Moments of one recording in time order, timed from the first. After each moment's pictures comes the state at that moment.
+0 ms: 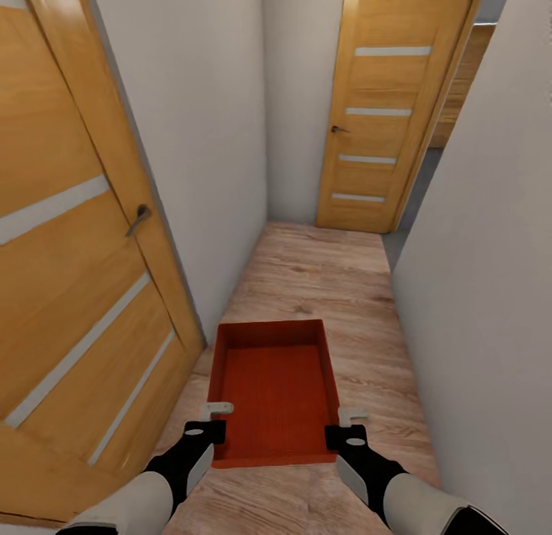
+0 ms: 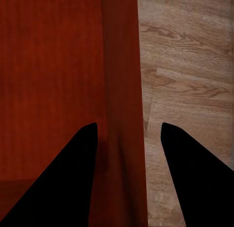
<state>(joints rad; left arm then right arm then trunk) -0.68 -0.13 0.01 -0.26 -0.03 0.10 0.22 -0.70 0.09 0.64 -0.19 -0.57 -0.01 -0.30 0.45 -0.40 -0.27</state>
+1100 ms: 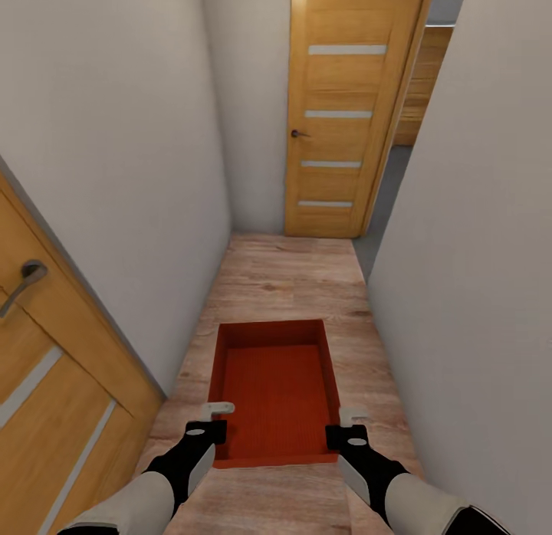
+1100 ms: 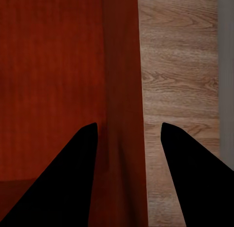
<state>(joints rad) -0.68 -0.14 0.01 -0.26 -0.03 0.10 0.23 -0.70 0.08 0.64 -0.19 -0.57 -0.01 -0.29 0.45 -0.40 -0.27</state>
